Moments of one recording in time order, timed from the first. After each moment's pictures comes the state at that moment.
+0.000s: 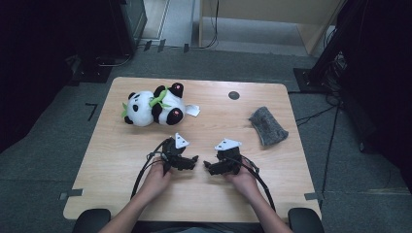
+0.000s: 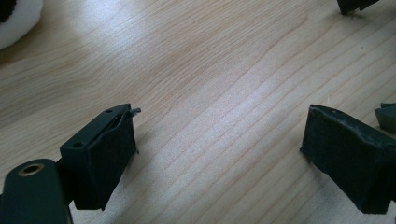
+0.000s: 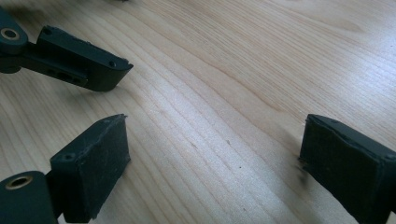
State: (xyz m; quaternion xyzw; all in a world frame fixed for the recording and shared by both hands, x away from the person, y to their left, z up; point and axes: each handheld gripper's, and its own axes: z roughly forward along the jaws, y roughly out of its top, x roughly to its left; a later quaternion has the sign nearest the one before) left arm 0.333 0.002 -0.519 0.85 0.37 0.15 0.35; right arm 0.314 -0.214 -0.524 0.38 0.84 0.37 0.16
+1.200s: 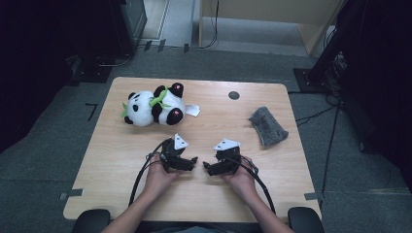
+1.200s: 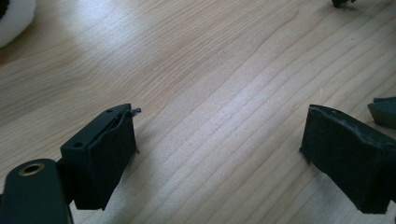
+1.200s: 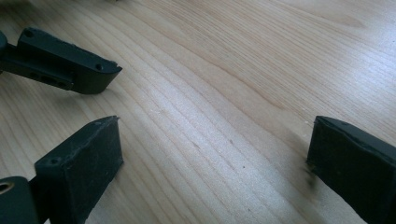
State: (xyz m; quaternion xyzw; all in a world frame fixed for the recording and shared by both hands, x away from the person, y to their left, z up) left arm 0.332 0.006 -0.519 0.86 0.35 0.15 0.35; right arm 0.313 -0.211 -0.524 0.39 0.83 0.36 0.16
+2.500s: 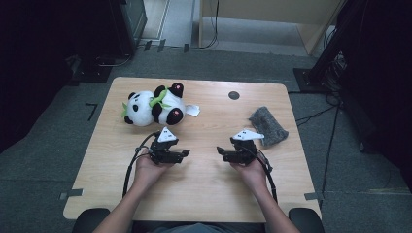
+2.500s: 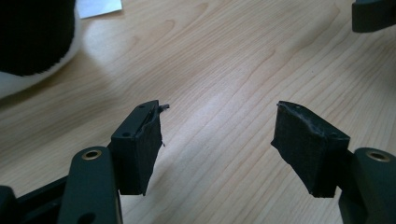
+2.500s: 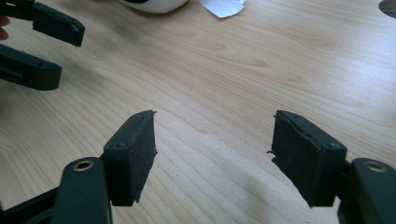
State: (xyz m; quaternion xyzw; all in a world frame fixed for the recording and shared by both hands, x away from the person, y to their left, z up) left arm 0.339 0.042 -0.488 0.84 0.34 0.11 0.40; right arm 0.319 -0.258 -0.486 0.44 0.78 0.42 0.16
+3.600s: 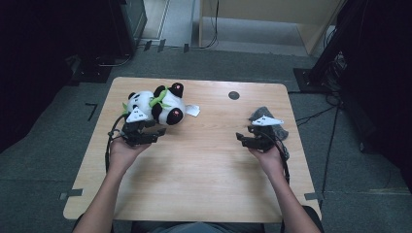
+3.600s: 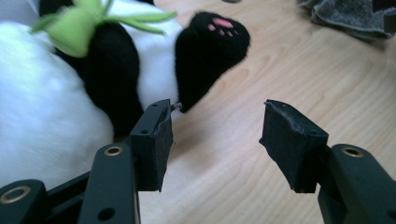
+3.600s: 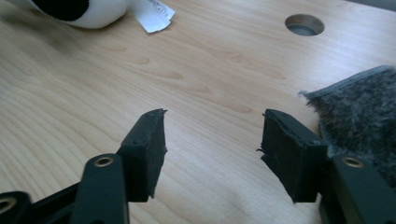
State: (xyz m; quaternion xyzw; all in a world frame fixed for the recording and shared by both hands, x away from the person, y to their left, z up) left arm 0.372 0.111 -0.431 0.81 0.37 0.15 0.43; right arm 0.348 -0.313 -0.461 0.47 0.77 0.40 0.19
